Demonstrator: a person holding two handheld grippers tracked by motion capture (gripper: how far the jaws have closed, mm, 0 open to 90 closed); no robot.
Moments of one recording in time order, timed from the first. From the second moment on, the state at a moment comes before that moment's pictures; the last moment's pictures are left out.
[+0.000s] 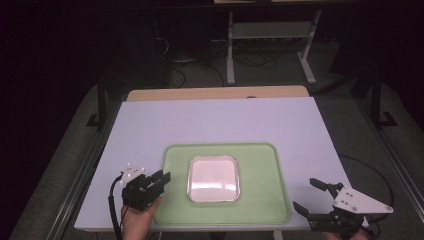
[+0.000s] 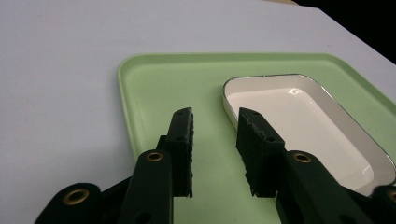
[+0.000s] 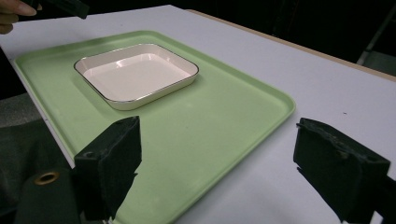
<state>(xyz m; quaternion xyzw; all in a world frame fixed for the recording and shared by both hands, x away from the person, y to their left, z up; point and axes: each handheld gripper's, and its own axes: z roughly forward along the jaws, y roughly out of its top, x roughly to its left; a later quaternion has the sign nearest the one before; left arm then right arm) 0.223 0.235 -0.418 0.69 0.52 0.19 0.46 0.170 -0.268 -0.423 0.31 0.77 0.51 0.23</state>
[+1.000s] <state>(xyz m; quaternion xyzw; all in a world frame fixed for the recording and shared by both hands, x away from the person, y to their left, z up) 0.188 0.256 -0.422 0.75 0.42 0.21 0.47 0.167 -0.271 -0.422 0.31 0.76 0.51 0.24</state>
